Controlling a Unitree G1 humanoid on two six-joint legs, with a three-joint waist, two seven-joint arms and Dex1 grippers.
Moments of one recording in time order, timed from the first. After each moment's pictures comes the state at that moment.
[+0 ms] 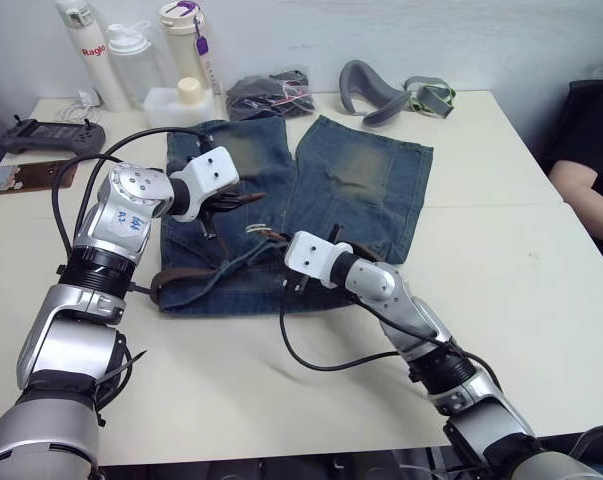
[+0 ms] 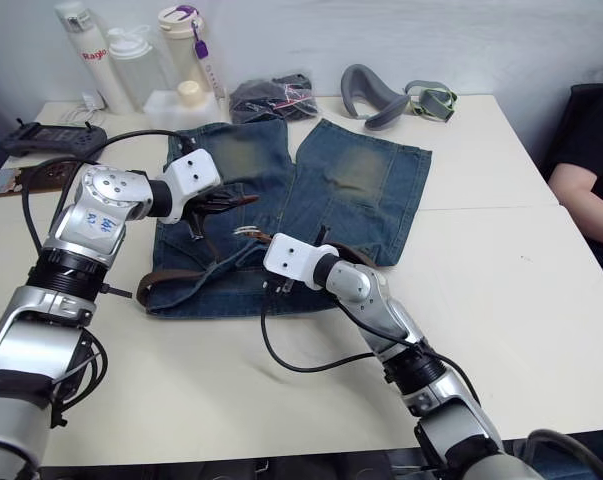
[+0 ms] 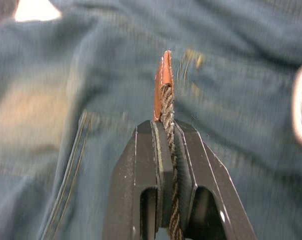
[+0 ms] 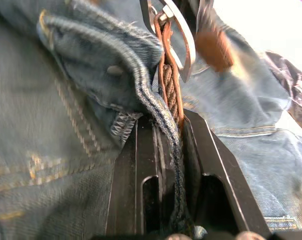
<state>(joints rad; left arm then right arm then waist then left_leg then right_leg) -0.98 0.67 -0.24 0.52 0.08 0.22 -0.91 -0.61 -0.27 0.43 0.10 -0.32 0.08 0.53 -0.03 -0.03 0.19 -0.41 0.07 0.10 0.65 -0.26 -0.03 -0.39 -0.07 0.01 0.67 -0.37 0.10</state>
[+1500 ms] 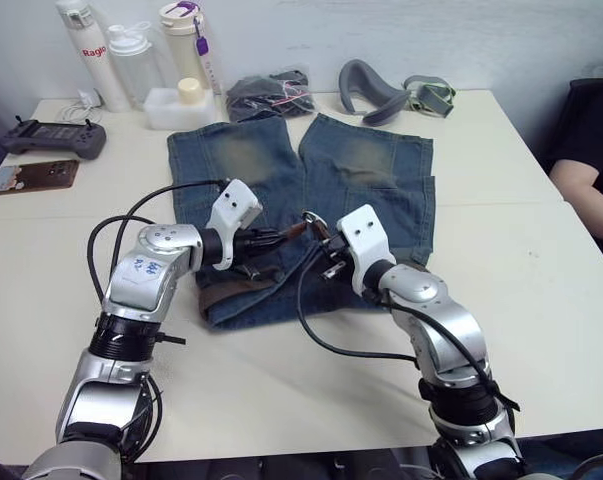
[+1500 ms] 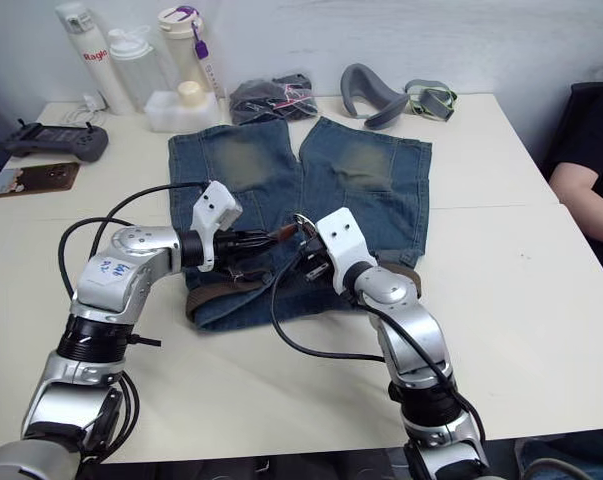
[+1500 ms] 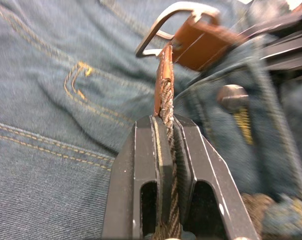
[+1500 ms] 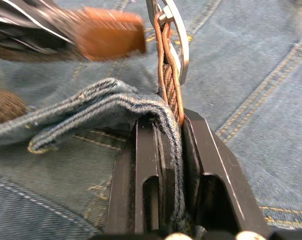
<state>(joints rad) -0.66 0.48 -0.06 -0.05 -0.25 0.76 -0.78 -0.49 -0.13 0.19 -0.43 -0.04 1.05 0.34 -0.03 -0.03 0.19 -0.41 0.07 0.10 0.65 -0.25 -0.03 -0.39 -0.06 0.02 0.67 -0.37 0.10</state>
